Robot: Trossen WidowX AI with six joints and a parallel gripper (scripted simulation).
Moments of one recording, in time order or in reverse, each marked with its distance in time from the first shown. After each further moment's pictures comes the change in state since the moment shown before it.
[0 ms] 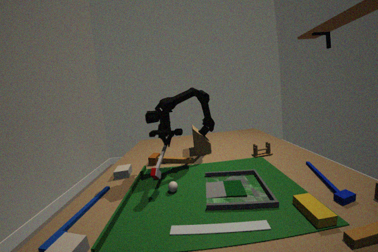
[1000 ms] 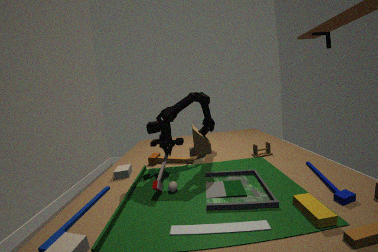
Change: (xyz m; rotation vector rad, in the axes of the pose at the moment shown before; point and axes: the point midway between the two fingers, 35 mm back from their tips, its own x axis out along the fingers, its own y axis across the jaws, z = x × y) arm 0.056 0.001 0.000 0.000 0.002 0.003
